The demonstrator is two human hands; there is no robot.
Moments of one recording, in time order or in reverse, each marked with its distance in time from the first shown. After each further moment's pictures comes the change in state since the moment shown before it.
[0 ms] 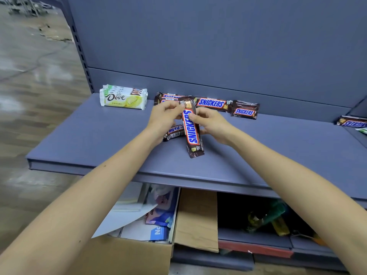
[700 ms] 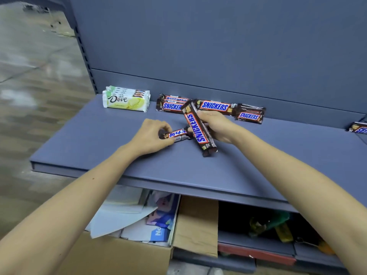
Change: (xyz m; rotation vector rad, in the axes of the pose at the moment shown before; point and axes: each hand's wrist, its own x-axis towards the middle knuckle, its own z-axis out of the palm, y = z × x) left_hand -0.002 -0.028 -0.042 0.918 -0.184 0.201; right_hand 0.020 -0.005 -0.012 0.264 -0.066 0.191
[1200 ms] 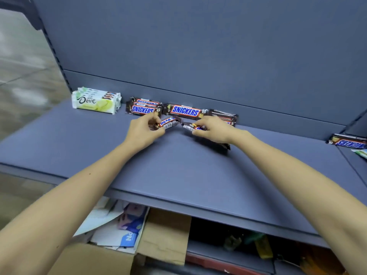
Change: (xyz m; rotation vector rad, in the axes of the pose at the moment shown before) left_hand 0.043 0.083 0.052 -0.180 0.291 -0.226; right_hand -0.003 0.000 -0.131 -1.326 -0.113 -0.340
